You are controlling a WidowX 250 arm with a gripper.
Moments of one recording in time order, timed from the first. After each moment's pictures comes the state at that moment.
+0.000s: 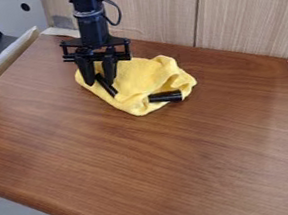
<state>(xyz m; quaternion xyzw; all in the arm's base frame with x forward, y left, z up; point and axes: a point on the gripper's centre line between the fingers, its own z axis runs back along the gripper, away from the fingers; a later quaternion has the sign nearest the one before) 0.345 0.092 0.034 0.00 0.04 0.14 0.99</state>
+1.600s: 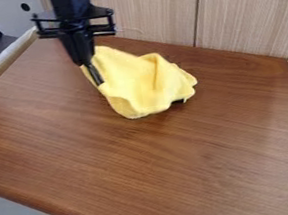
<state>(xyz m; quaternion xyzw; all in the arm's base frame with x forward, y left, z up) 0.299 0.083 0.112 -0.01 -0.05 0.11 0.99</state>
